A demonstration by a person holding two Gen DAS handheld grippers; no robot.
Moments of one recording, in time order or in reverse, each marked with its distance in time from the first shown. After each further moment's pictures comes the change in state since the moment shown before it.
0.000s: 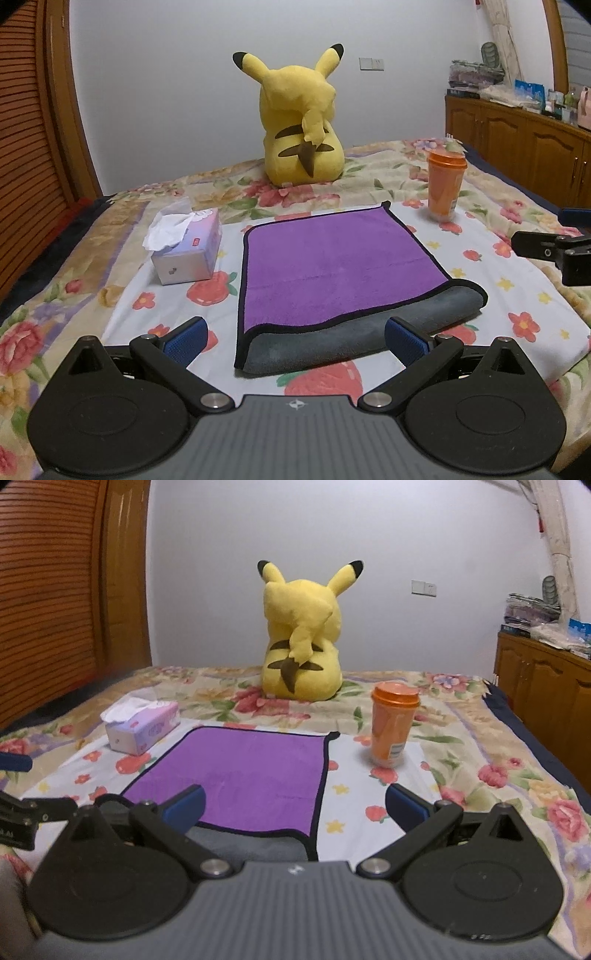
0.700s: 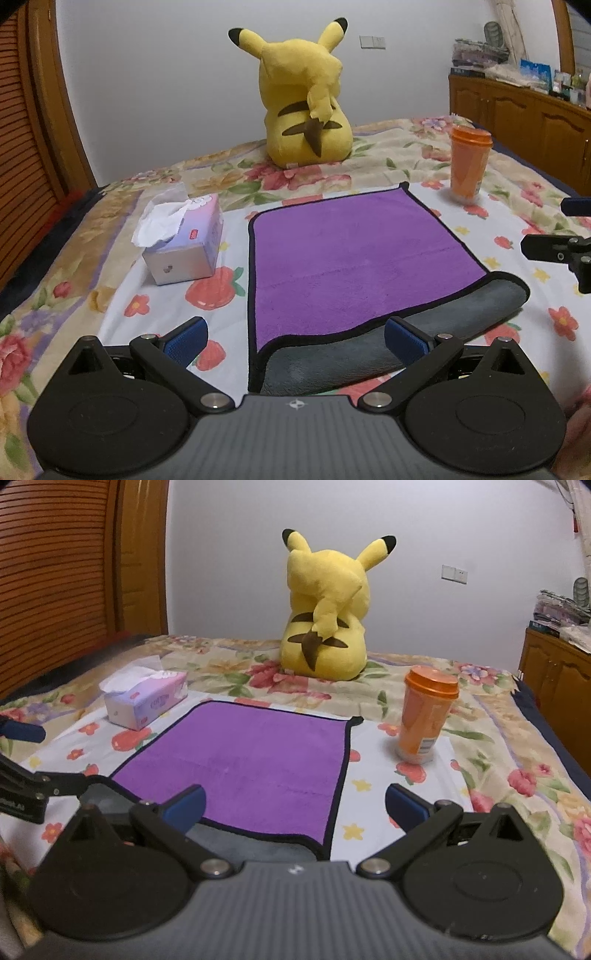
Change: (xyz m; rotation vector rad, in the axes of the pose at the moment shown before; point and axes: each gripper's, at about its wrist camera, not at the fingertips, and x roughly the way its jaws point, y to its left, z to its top) left arm 0.060 0.019 0.008 0.029 0.065 0.001; right arm 0.052 0.005 0.006 -0.068 0.083 0.052
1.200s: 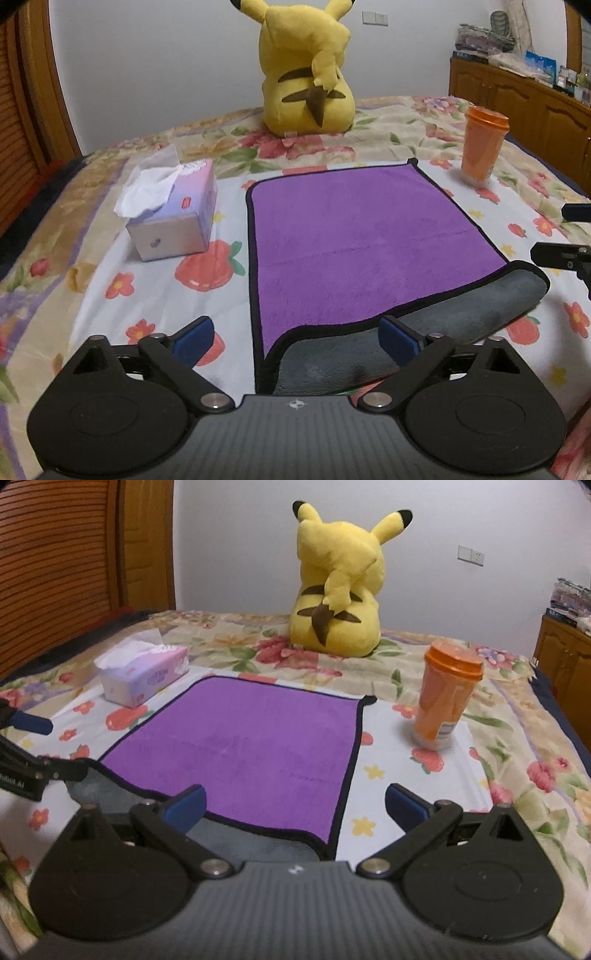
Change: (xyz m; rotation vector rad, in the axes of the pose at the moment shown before) left arm 0.041 0.027 0.000 -0.036 0.097 -0.064; right arm 0.033 -0.003 -0.002 -0.022 0.085 0.037
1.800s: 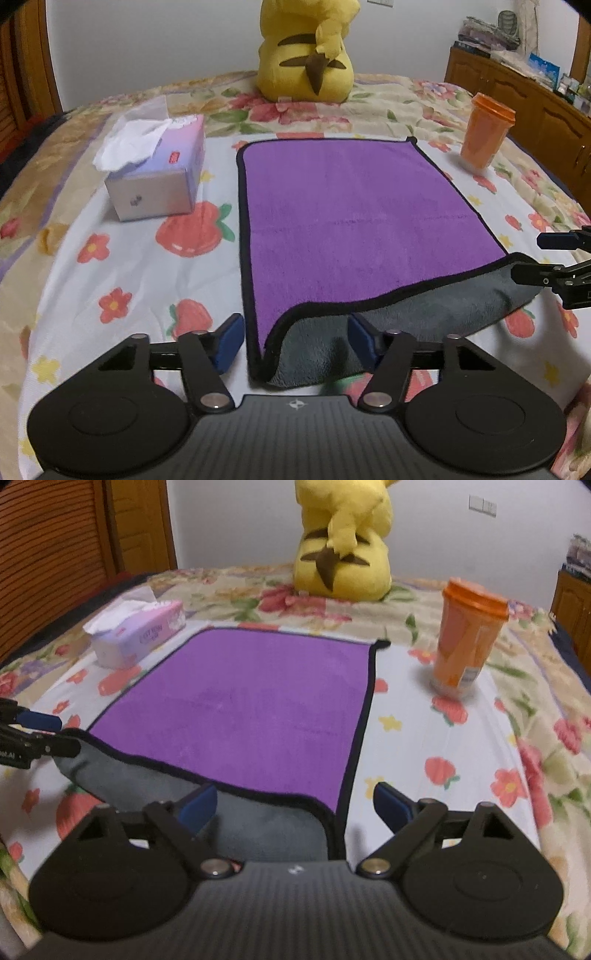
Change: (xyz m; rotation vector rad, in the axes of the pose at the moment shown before) left arm 0.025 0.019 -0.004 -0.067 0.104 -0.094; right arm 0.036 -0.012 -0.009 0.046 0.166 0.052
